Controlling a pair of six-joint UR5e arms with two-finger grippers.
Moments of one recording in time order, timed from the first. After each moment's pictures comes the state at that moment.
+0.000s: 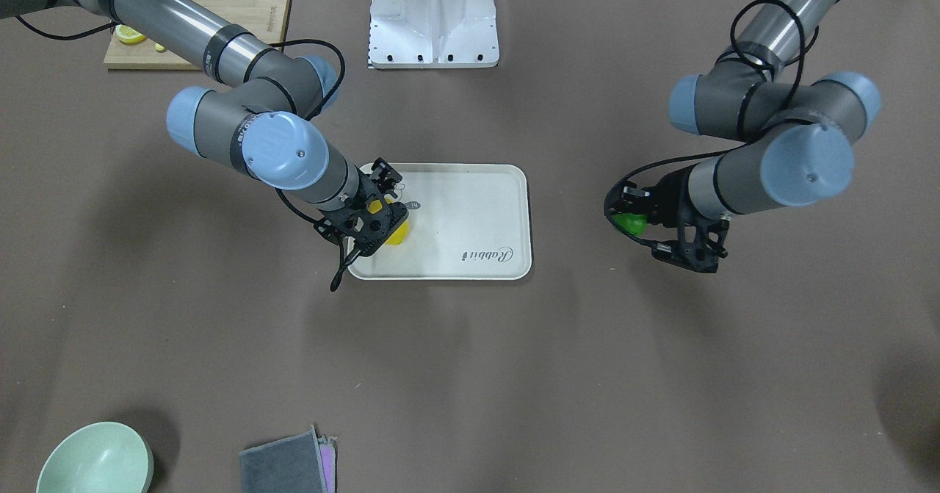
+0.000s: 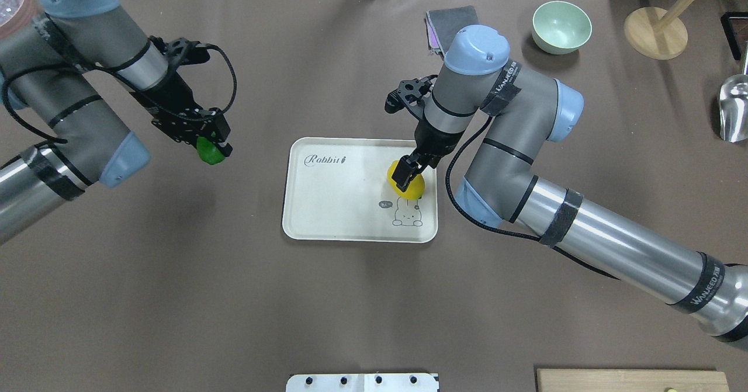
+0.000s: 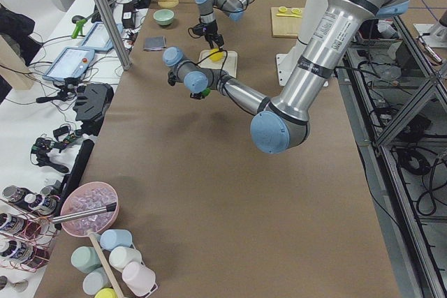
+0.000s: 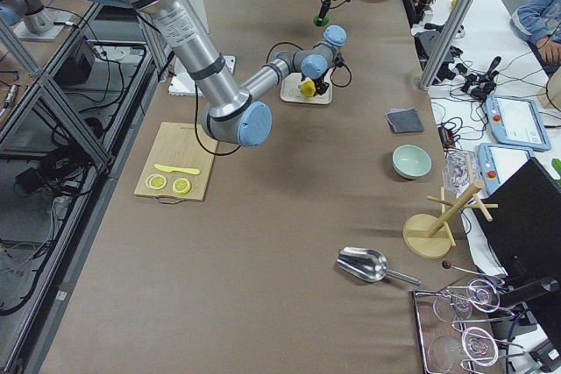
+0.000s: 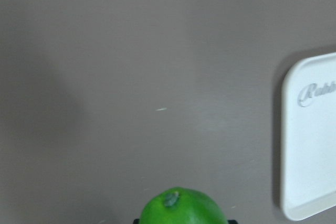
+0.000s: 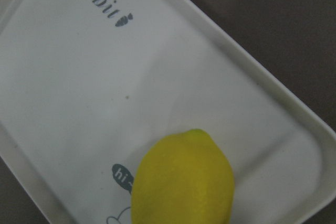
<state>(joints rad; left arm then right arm) -0.89 -2.09 -1.45 -1.88 -2.57 -0.74 0.69 -0.86 1.39 -1.37 2.31 0.35</state>
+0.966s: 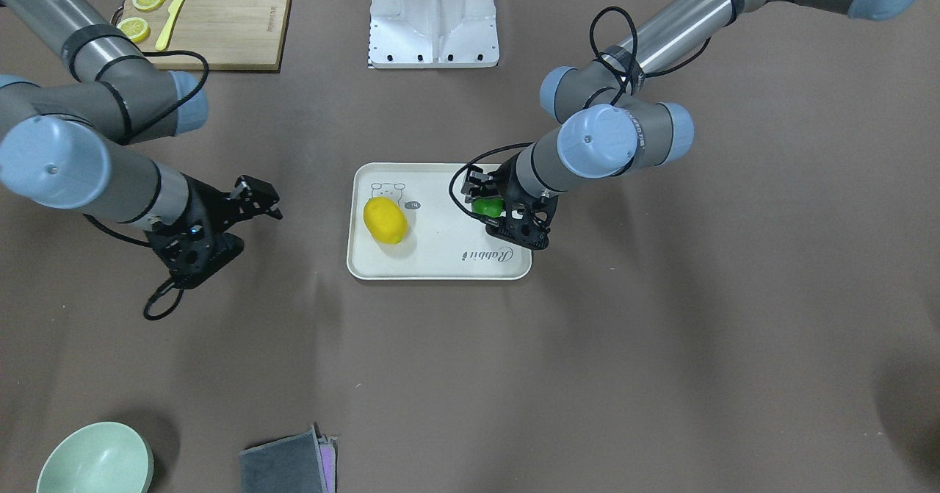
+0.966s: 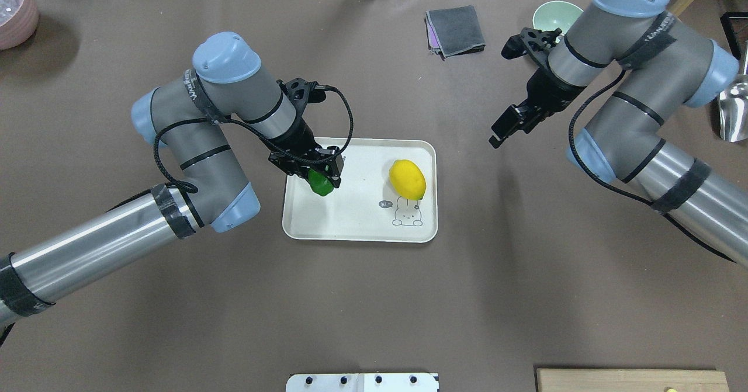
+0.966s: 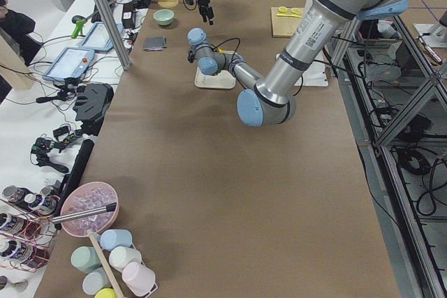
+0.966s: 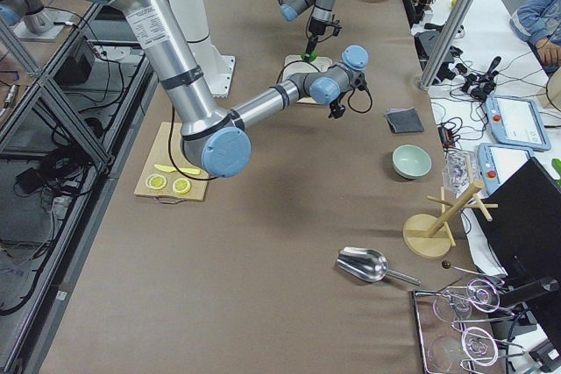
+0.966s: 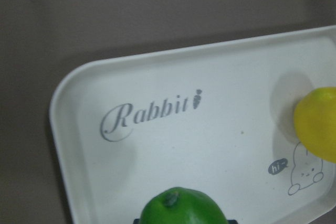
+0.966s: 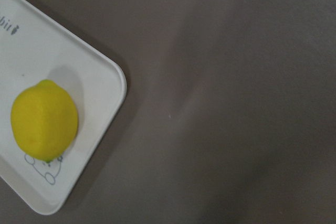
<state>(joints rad) -0.67 -2.31 -1.31 -2.08 -2.37 -1.02 0.94 -1.14 1.56 -1.34 2.49 0.35</state>
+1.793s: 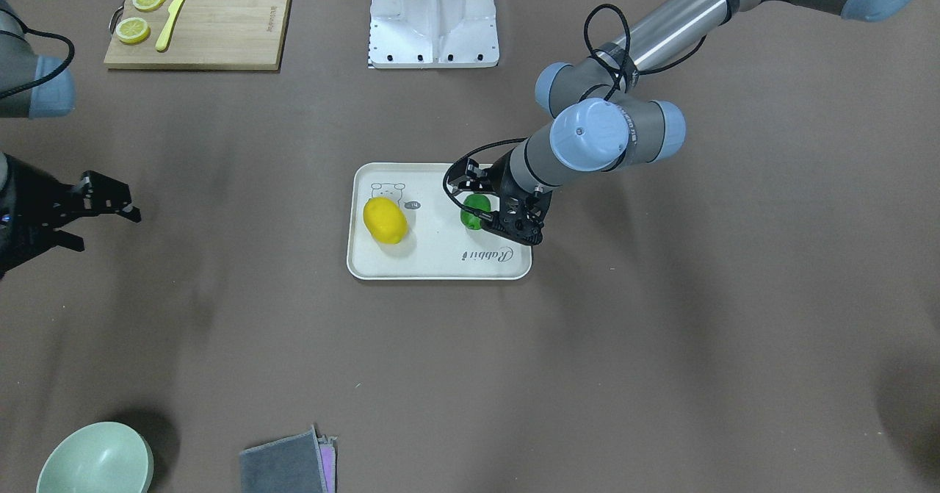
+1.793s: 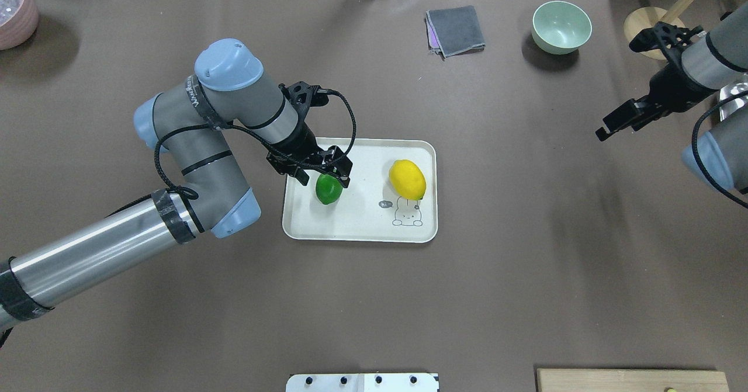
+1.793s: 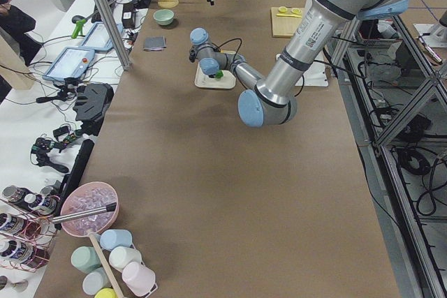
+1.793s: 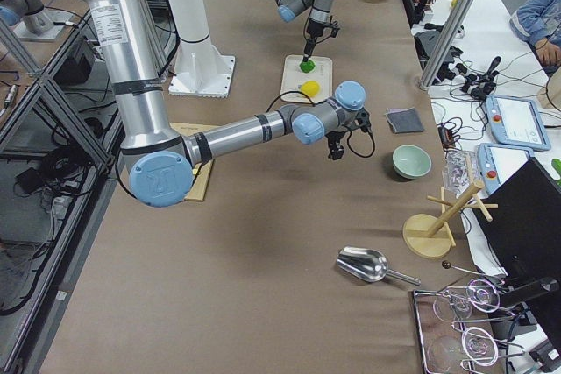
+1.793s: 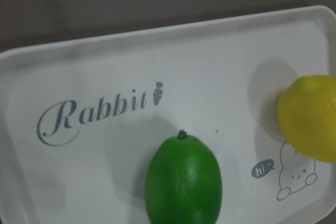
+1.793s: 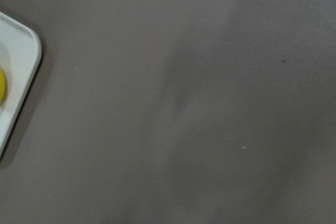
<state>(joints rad) -0.68 -2.27 -1.35 -2.10 -2.36 -1.02 1.13 -1.37 1.66 -1.39 2.45 0.33</state>
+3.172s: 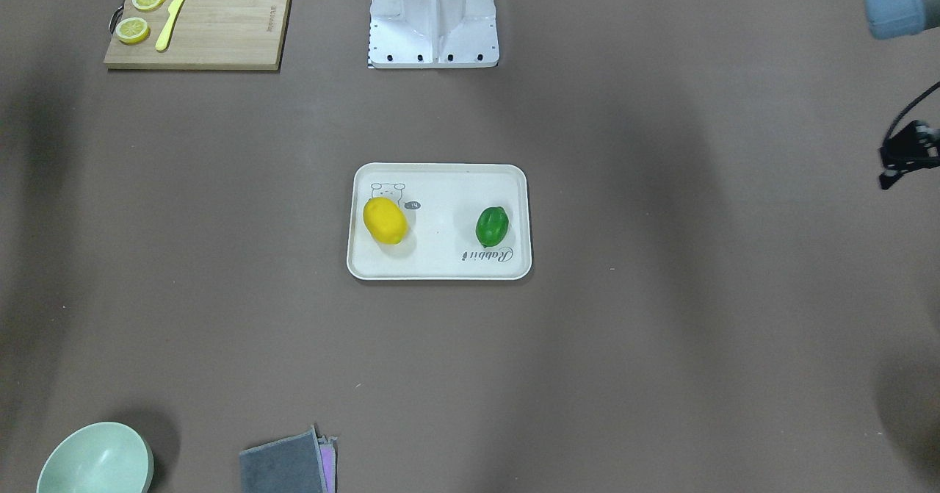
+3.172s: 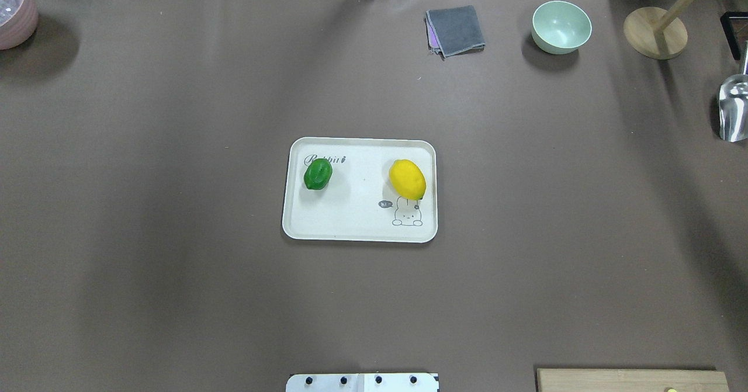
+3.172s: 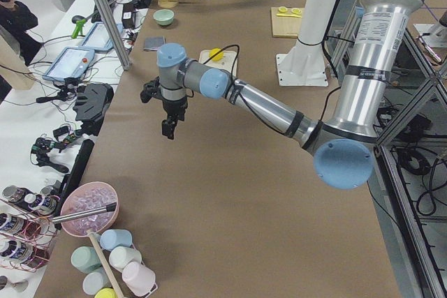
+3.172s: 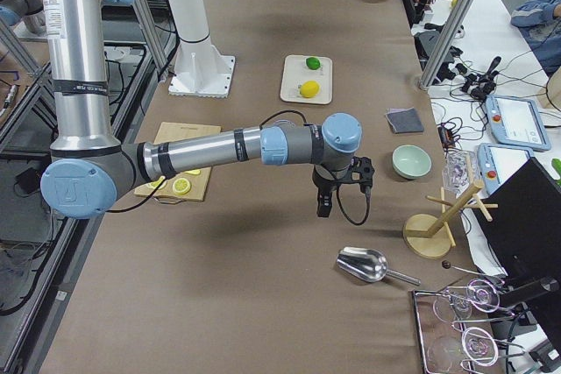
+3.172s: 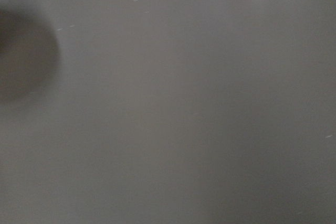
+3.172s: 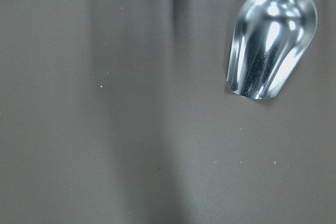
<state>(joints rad) -1.41 -1.71 -1.84 -1.43 -2.21 -0.03 1.48 -1.54 1.75 -1.70 2.40 0.15</state>
